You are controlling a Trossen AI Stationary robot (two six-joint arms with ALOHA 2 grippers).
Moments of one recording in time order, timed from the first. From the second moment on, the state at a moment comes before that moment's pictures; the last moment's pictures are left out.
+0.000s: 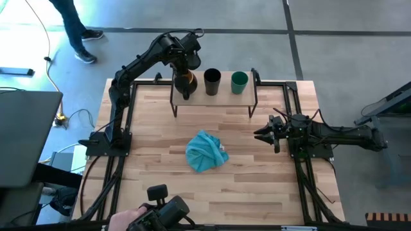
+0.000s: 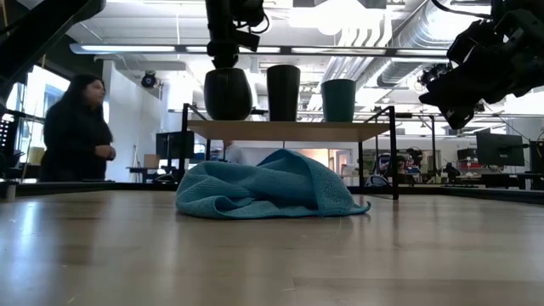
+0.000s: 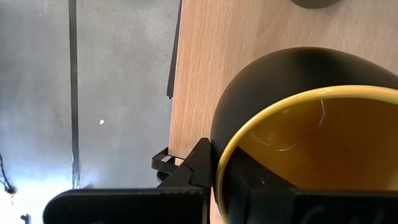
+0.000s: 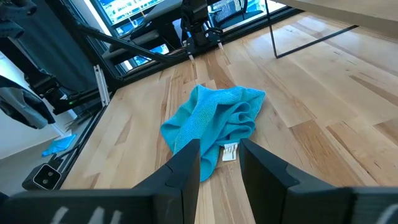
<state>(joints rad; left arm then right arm) 0.72 2.05 2.34 -1.54 -0.23 0.54 -0.14 0.30 0.12 -0.04 -0.18 0.34</state>
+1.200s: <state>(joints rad) 0.72 2.07 2.34 -1.53 -0.22 0.54 -0.05 0.30 0.12 -0.05 -0.16 0.33</state>
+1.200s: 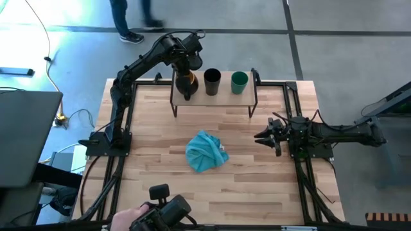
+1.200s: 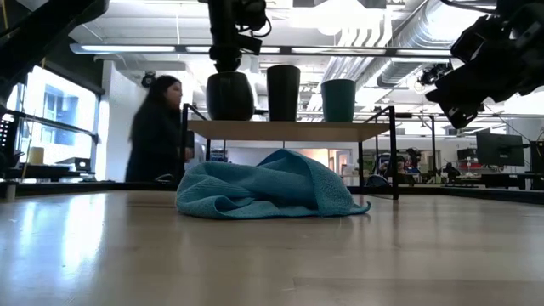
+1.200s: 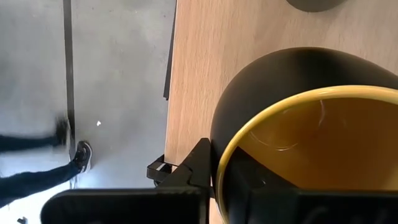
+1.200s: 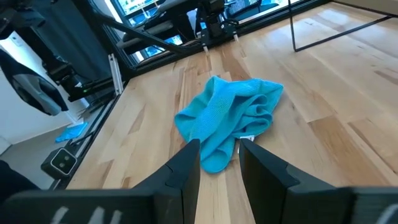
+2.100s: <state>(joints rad) 0.72 2.07 2.34 -1.54 -0.20 0.55 -0.04 0.30 0.12 -0.05 -0.16 0.36</state>
